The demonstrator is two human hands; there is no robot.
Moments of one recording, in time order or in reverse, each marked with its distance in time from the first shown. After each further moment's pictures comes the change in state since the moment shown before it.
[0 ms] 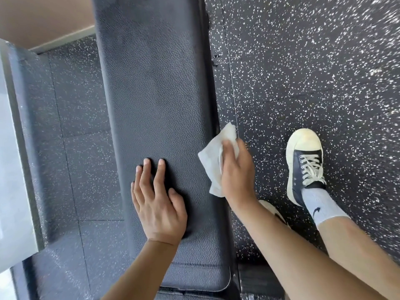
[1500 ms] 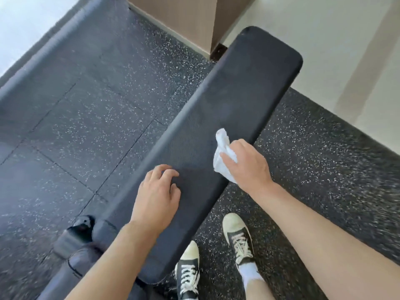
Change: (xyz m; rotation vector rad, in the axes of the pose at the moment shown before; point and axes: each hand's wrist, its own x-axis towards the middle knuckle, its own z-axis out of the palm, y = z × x) left_hand 0.026 0.035 -0.113 -0.394 -0.213 -0.447; right_hand 0.072 -0.183 0.014 -1.209 -0.645 -0.892
